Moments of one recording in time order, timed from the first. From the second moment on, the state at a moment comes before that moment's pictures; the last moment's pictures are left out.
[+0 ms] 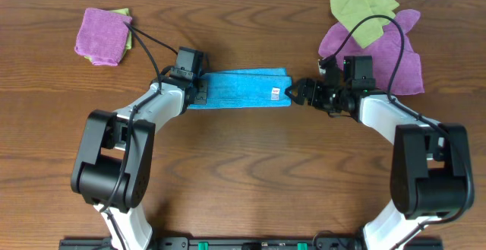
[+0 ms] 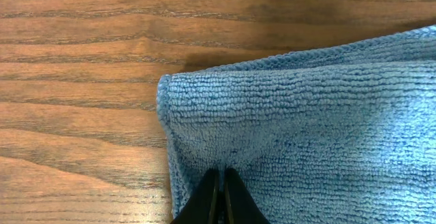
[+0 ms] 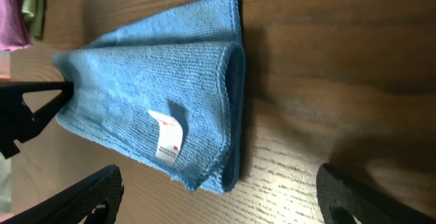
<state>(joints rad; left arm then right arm) -0.27 1.93 1.11 -0.30 -0.13 -0.17 0.06 1.86 0.95 -0.11 -0.64 0.35</state>
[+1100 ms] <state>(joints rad) -0.27 1.94 1.12 -0.32 -0.13 -0.17 0.14 2.02 0.99 0.14 -0.77 0.56</state>
